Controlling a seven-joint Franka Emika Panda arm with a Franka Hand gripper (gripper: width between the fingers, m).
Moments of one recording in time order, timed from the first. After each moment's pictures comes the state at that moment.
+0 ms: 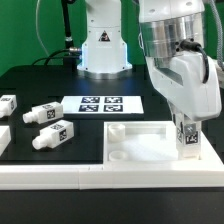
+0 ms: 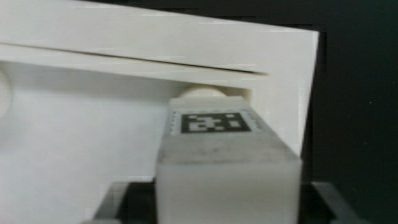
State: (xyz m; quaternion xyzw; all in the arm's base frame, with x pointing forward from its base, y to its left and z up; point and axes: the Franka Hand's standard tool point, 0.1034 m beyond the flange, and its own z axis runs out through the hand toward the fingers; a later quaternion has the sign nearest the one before) arm 0.640 0.099 0.076 -0.75 0.65 0.02 0.09
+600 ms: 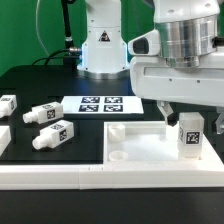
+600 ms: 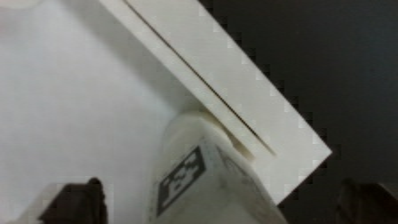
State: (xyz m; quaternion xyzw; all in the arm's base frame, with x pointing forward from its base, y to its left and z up) arm 0.636 0.115 0.074 -0.93 0.35 0.00 0.08
